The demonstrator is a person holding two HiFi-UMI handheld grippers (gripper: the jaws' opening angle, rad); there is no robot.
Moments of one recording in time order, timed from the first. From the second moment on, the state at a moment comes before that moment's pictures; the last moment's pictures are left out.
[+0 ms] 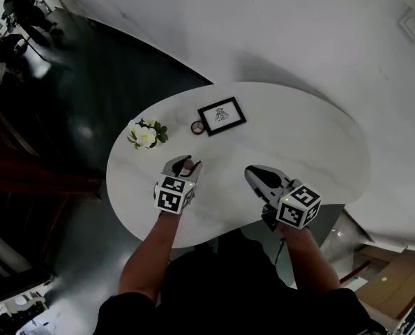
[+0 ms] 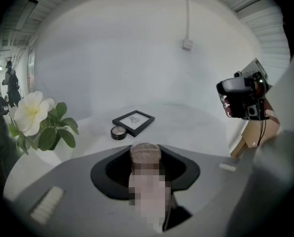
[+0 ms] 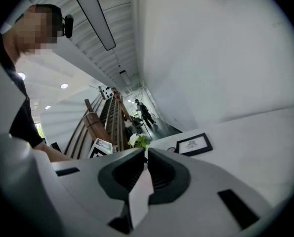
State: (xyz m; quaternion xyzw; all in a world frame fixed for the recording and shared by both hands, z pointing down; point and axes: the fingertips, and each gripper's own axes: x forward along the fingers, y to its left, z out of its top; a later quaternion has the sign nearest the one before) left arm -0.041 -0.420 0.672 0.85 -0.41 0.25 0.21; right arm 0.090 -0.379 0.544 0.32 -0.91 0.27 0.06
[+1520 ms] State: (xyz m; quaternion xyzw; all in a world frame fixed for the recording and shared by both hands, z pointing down) left arm -0.109 -0.347 0.664 0.85 -0.40 0.23 0.24; right arm 0.045 -0.326 0.537 0.37 -0.90 0.22 0.11
